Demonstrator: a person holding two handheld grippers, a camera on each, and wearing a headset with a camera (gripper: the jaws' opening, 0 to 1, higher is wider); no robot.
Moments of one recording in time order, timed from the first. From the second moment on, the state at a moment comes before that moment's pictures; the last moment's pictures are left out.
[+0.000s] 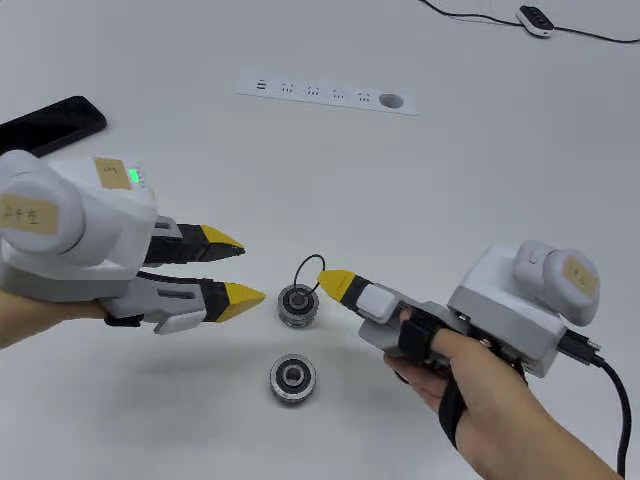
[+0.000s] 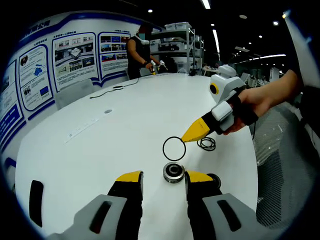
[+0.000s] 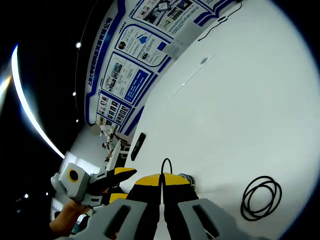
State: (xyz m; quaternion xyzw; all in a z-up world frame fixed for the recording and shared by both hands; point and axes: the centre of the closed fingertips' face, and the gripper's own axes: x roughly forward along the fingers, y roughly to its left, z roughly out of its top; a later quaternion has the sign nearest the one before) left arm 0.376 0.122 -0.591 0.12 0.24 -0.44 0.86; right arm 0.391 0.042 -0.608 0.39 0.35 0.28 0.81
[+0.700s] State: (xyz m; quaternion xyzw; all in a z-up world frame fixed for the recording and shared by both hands) left arm 0.358 0.140 -0.541 0.09 0.19 -0.40 0.89; right arm 0.351 -0.049 -0.646 0.47 0.35 0.14 0.80
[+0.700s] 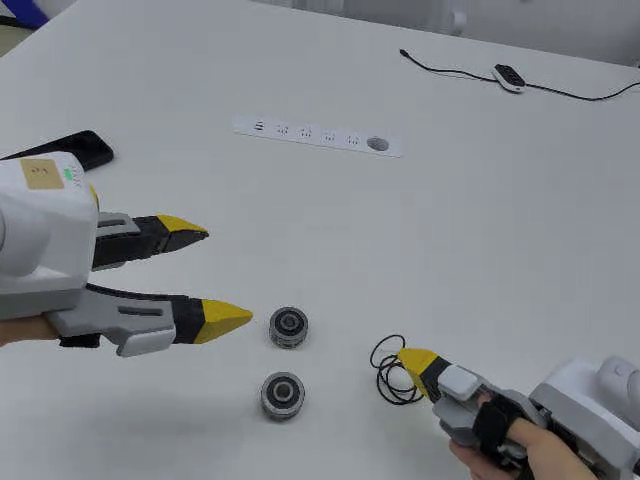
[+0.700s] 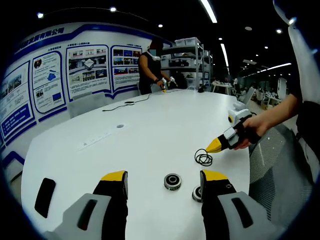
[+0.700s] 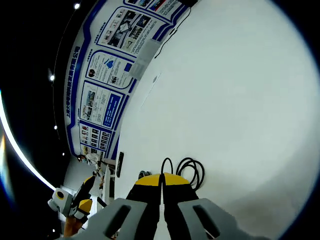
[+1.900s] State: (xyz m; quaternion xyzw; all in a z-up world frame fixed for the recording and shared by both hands) left arm 0.327 0.155 -0.542 0.07 0.19 -0.37 0.91; right arm 0.347 -0.079 -0.648 0.39 0.34 0.12 0.85
